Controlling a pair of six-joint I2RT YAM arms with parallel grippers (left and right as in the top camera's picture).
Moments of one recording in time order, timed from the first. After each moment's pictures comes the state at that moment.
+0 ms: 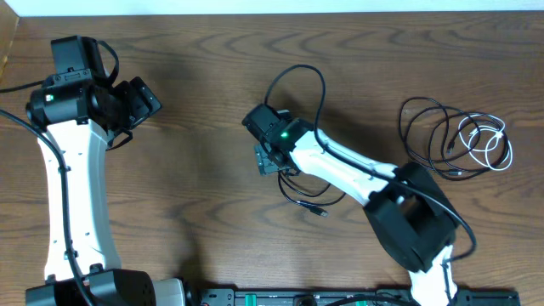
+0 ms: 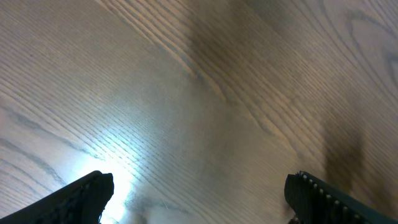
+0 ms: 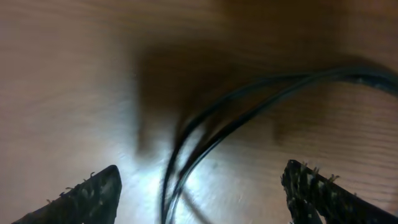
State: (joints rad) left arm 0.22 1.53 1.56 -1.17 0.02 -0.44; right arm 0.79 2.08 1.49 -0.74 0.14 0.63
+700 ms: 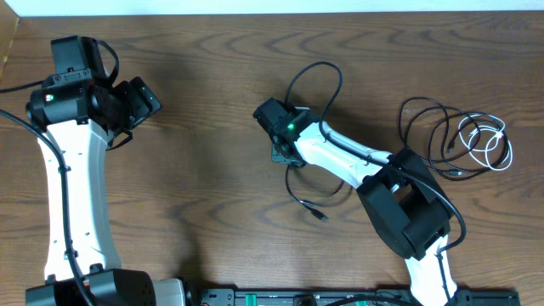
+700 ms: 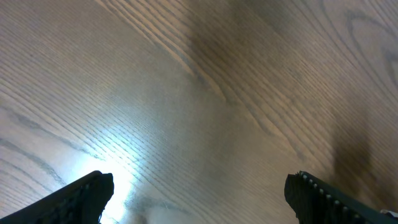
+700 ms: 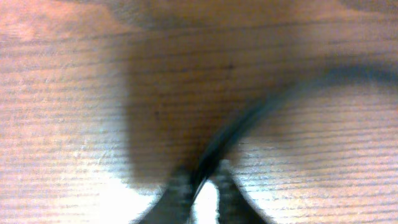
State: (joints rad) left arm 0.22 1.53 1.56 -1.17 0.02 -0.44; right arm 0.73 2.13 1.49 -0.72 0.18 0.81
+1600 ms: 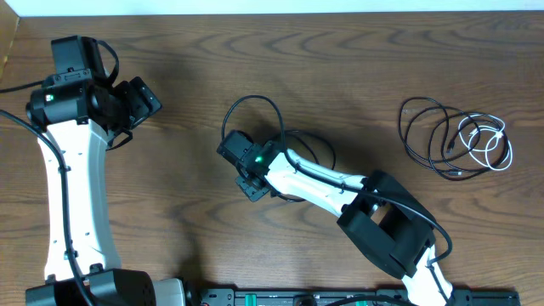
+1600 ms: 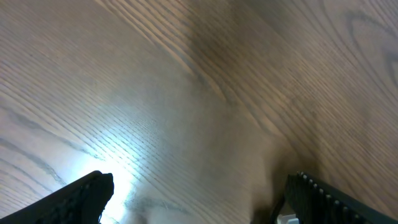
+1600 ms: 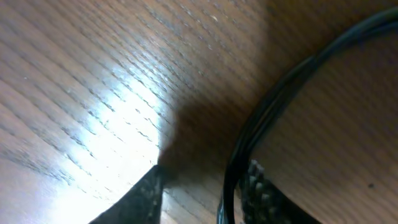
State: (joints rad) left arm 0.22 1.53 1.56 -1.17 0.02 -0.44; right arm 0.94 2.14 1.50 -0.70 0.05 0.26
